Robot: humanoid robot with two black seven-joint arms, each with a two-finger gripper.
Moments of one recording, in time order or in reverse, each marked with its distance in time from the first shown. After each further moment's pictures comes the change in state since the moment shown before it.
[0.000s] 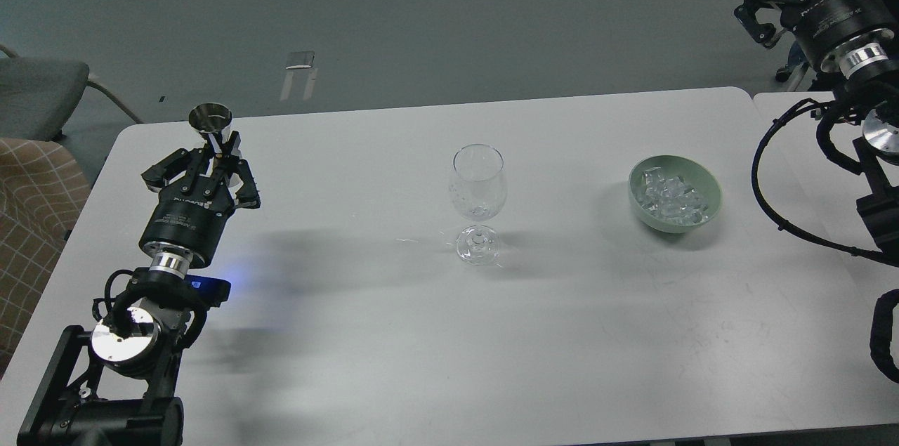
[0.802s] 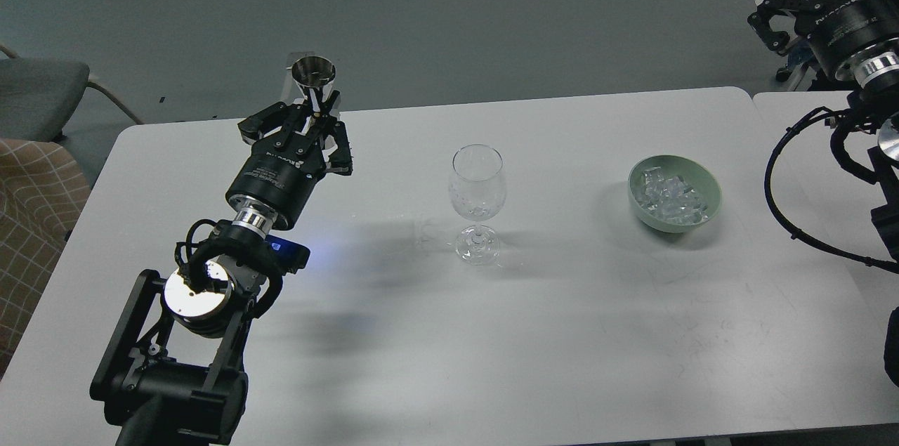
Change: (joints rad) left arm -0.090 -0.093 0.178 -0.139 0.067 0.168 -0.012; right arm -0.043 -0.029 0.011 0.037 0.007 0.000 0.000
